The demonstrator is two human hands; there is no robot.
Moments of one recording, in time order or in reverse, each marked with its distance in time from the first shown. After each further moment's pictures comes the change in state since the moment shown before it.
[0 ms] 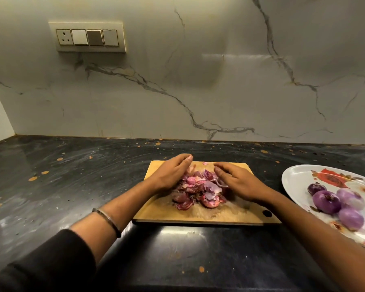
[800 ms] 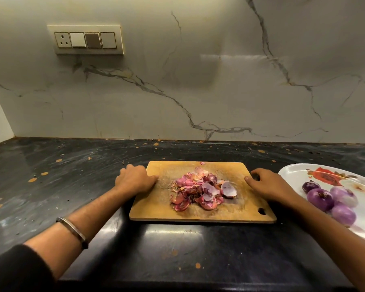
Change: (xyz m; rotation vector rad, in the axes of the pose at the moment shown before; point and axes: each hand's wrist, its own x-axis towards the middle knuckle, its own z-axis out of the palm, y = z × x) left_hand -0.027 -0.036 -0.042 0.625 0.104 -0.581; right_hand -0.025 0.043 -0.035 -0.251 0.106 0.461
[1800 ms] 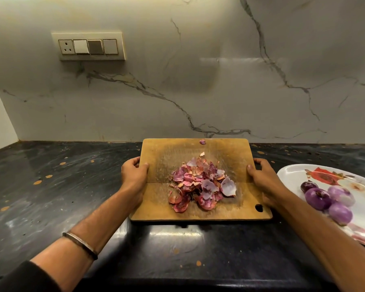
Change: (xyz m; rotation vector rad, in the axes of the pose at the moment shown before) left_hand -0.020 0.013 -0.001 -1.308 0.284 -0.104; right_hand 0.005 -0.016 0.007 0.828 0.109 0.197
